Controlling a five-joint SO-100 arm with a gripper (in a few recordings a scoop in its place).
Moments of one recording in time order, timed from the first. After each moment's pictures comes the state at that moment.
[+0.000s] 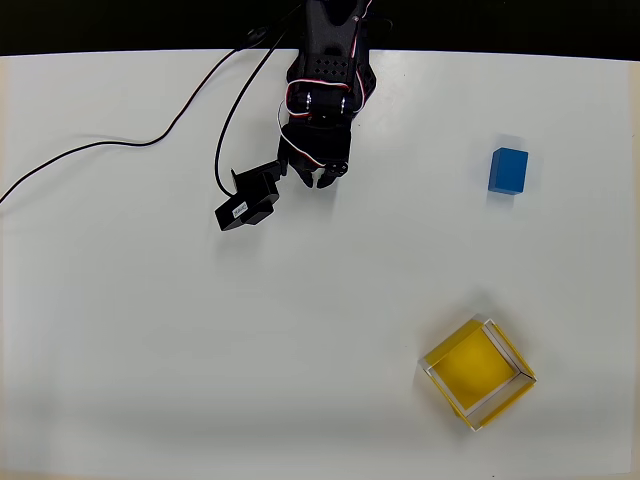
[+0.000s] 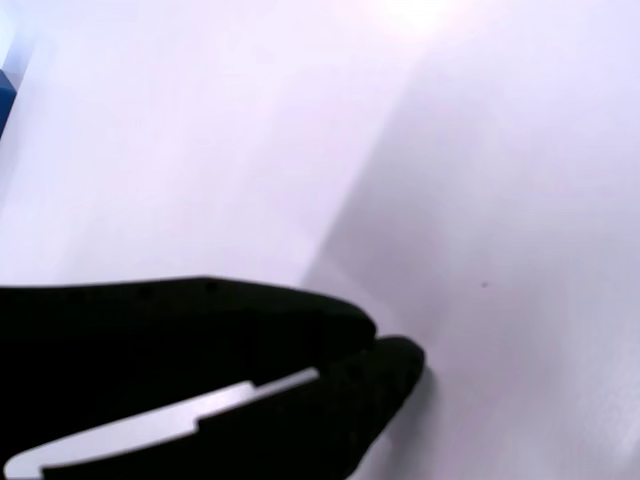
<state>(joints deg) 1.3 190.1 178.6 76.9 -90.2</state>
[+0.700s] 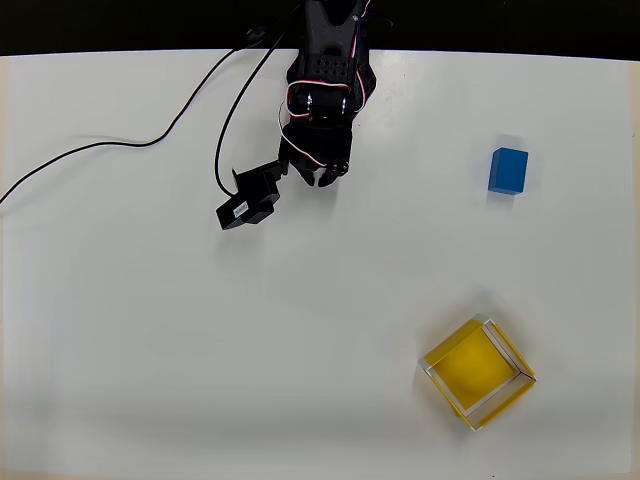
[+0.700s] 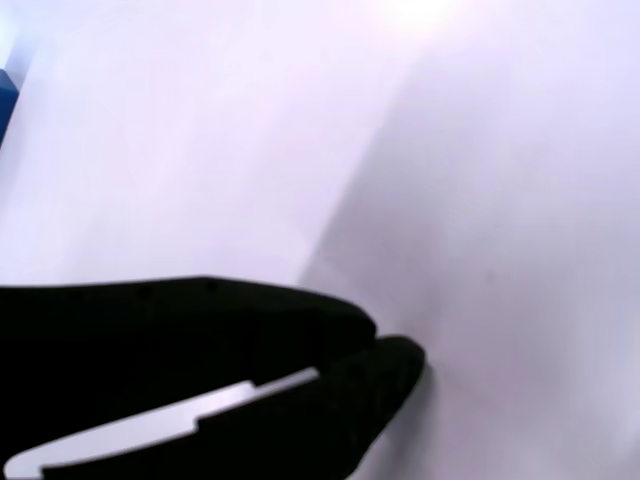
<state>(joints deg) 0.3 187.9 178.2 76.8 -88.8</state>
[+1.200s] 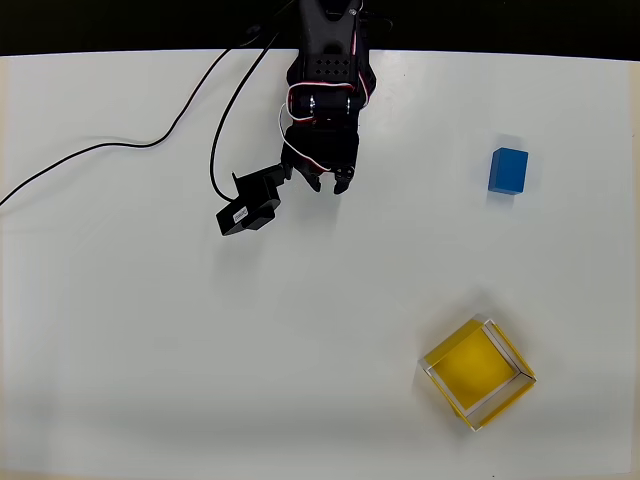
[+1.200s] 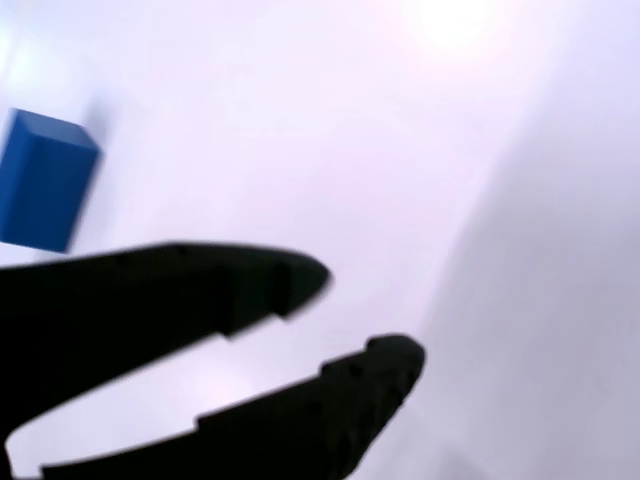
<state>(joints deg) -6.6 169.0 159.7 74.3 -80.9</state>
